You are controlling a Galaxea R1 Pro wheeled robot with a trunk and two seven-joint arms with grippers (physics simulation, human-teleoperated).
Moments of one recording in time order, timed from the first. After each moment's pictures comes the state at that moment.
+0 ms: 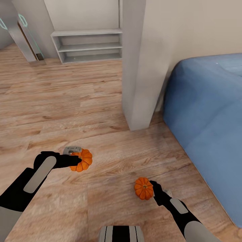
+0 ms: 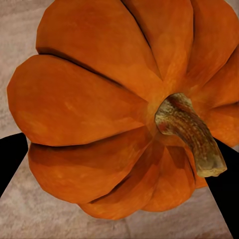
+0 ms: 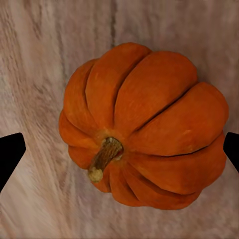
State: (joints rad) left arm -0.66 0.38 -0.33 -1.45 0.96 1.05 0.49; right arm -0.61 0.01 -0.23 -0.39 -1.09 0.29 0.10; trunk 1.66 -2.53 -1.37
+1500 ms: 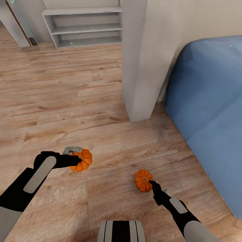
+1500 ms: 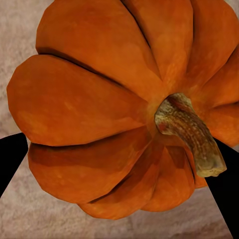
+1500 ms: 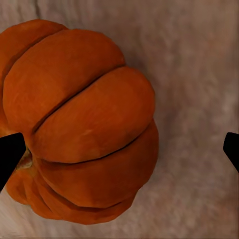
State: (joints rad) left arm -0.66 0.38 -0.33 -1.46 0.96 1.05 0.49; right arm -0.61 0.01 -0.21 -0.39 -1.09 0.29 0.10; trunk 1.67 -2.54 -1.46
